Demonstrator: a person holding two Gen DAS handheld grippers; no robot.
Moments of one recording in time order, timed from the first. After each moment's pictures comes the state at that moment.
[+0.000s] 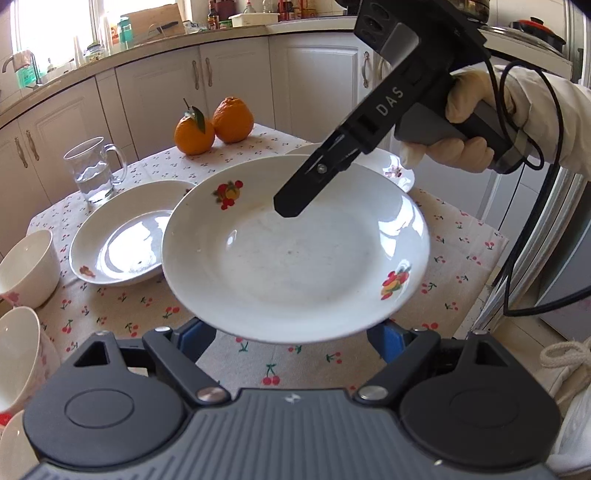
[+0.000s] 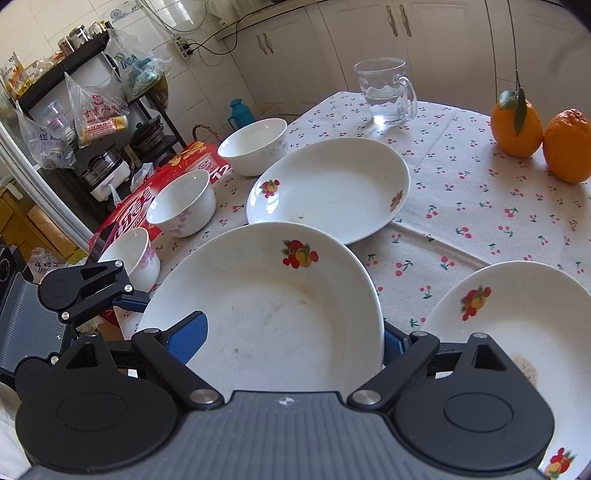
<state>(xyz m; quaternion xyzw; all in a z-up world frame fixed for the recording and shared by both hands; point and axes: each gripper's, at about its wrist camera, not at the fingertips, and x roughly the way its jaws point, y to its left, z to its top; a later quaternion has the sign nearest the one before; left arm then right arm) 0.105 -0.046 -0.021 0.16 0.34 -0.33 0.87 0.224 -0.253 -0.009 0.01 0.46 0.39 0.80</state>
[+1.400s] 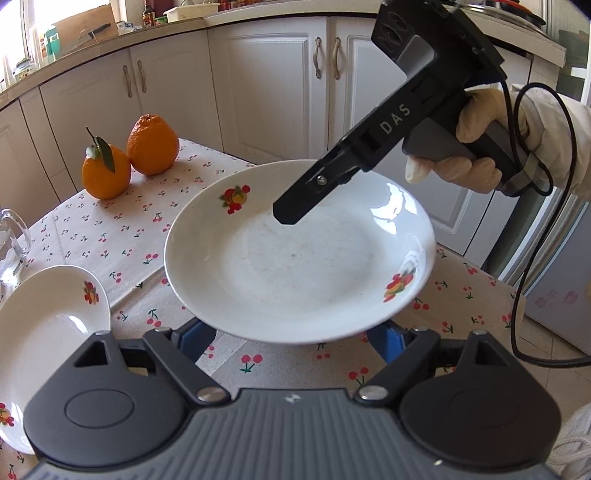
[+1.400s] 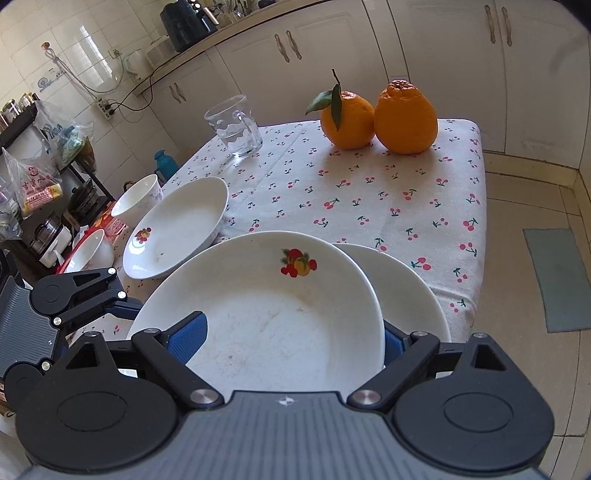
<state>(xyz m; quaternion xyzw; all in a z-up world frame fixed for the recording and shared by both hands) 0.189 -0.143 -0.034 0.19 0.35 -0.40 0.83 0.262 -0.386 -0.033 0.08 0.45 0.28 0.85</state>
